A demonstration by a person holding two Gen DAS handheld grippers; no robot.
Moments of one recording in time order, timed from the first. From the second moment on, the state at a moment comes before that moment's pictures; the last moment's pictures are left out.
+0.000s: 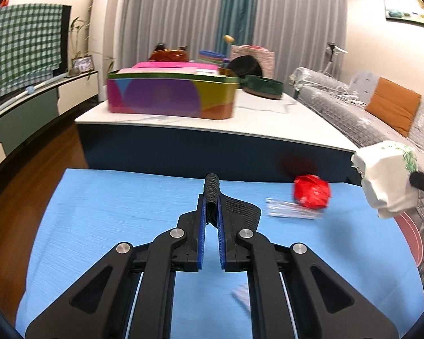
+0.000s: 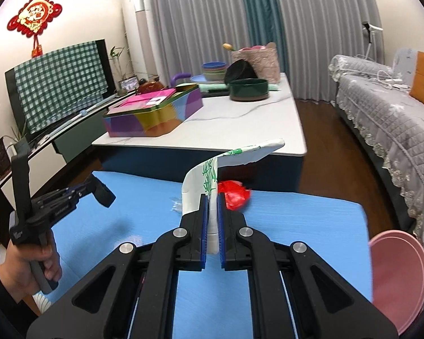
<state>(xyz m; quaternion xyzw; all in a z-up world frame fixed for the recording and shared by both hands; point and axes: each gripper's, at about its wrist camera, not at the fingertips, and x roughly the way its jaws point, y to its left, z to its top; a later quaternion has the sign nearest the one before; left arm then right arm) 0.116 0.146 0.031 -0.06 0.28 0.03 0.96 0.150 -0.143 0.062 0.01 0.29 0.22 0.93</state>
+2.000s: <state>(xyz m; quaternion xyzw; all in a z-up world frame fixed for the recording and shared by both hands) 0.133 -0.184 0.028 -0.01 0.28 -0.24 0.93 0.100 -0.401 0.073 0.07 0.28 -0.01 0.96</state>
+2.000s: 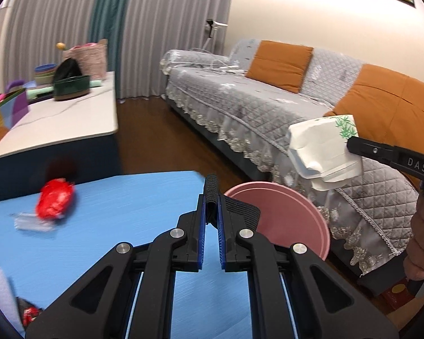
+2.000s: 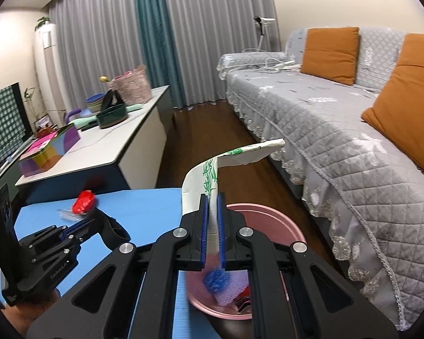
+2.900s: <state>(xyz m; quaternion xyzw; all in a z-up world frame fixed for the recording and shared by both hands) 0.161 -0.272 0.001 0.04 0.32 -0.29 0.90 0.125 -0.436 0.052 0.07 0.32 -0.09 0.94</state>
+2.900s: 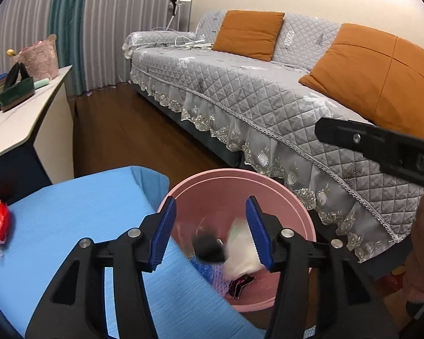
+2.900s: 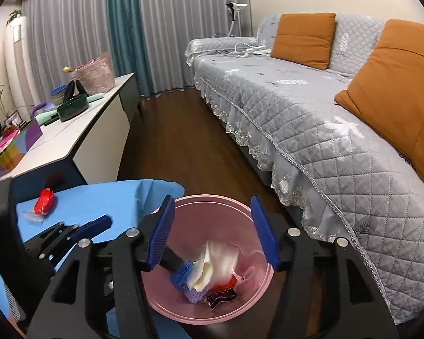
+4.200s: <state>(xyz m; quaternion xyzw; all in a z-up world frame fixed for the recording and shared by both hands) 0.031 0.082 0.038 -0.06 0.28 -0.02 0.96 0.099 -0.142 0.032 0.05 0.31 0.20 0.93</state>
